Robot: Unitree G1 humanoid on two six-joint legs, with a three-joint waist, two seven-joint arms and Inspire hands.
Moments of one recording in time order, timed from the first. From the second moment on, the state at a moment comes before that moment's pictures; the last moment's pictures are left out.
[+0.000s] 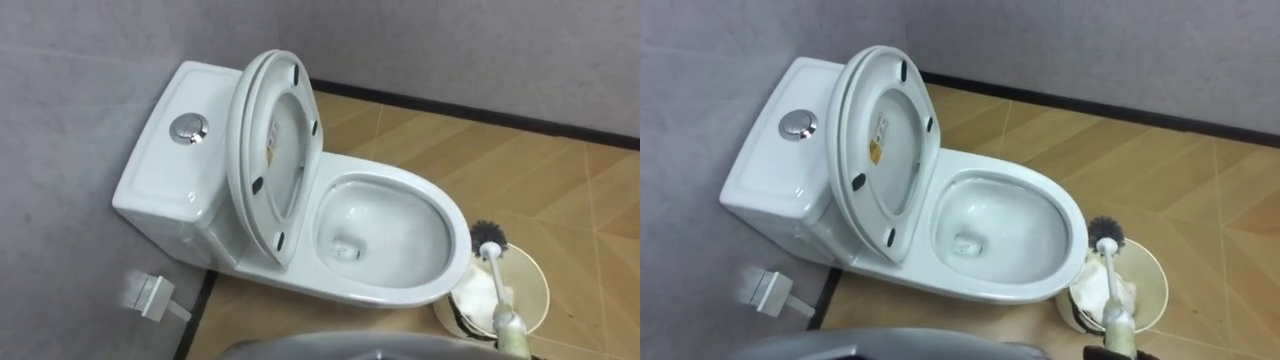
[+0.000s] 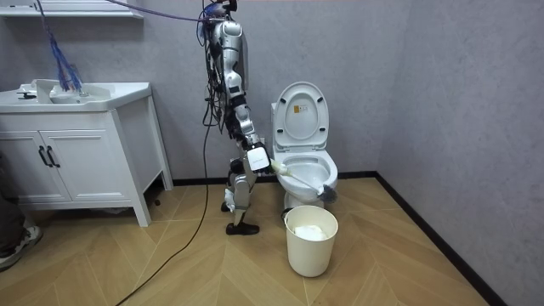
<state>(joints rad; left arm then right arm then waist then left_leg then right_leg) 0.38 0.20 0.19 0.98 -0.03 0.05 0.02 0.22 -0.23 -0.14 1.17 0.32 -0.01 -0.21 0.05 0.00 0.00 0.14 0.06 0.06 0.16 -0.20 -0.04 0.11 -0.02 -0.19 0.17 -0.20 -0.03</state>
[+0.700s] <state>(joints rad) 0.36 0.20 0.19 1.00 0.08 0.06 0.06 0.17 -0.22 -0.16 1.18 0.40 0.00 -0.23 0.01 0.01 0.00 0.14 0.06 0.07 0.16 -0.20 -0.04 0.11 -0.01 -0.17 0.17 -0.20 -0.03</state>
